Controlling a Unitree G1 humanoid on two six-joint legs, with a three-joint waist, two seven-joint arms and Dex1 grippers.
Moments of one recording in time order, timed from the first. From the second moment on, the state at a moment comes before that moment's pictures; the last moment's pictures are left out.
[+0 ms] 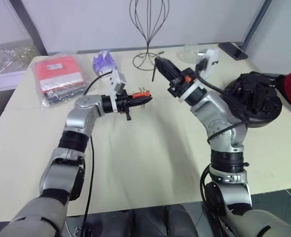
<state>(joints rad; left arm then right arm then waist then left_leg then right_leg) -0.91 0.34 -0.06 0.54 -0.40 0.21 -1.17 -0.72 -0.13 -0.14 -0.13 0.61 0.57 0.47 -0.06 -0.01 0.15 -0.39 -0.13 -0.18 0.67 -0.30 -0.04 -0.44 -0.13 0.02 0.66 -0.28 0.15</state>
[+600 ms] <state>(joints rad) -0.91 0.32 -0.03 0.55 -0.40 0.20 -1.16 -0.70 -0.14 -0.09 -0.14 0.60 0.56 0.47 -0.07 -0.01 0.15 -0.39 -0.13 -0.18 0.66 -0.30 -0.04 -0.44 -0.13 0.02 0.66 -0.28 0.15</state>
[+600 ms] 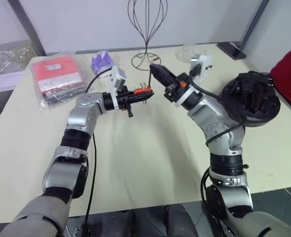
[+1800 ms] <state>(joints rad) -0.87 0.30 -0.03 0.49 -0.37 0.21 -1.18 -0.69 -0.14 -0.09 -0.10 0.59 0.53 0.48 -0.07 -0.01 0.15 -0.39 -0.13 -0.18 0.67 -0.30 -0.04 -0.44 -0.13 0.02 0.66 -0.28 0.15</state>
